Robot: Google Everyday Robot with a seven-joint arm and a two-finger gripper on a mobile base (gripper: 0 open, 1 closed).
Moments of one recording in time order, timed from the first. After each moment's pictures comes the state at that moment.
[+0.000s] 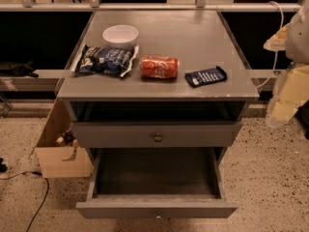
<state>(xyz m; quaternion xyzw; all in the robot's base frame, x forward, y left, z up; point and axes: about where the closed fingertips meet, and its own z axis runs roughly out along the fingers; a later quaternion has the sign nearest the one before) 0.438 -0.217 0.976 -0.60 0.78 -0.03 0.16</state>
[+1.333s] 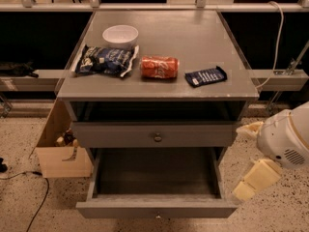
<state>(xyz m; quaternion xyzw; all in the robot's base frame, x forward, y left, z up) 0.364 -0.177 0.823 -0.51 0.82 0.18 0.20</state>
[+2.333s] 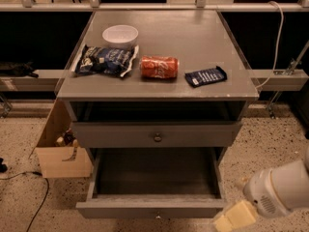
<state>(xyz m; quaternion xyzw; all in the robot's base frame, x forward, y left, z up) 0.327 -0.180 0.689 -0.36 0.89 0.25 0.16</state>
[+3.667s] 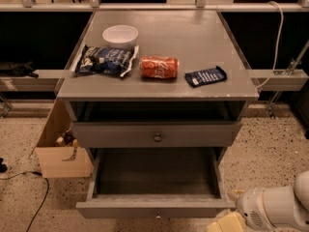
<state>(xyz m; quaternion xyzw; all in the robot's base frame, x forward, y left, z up) 0.334 -0.178 0.608 -0.30 0.89 0.29 0.20</state>
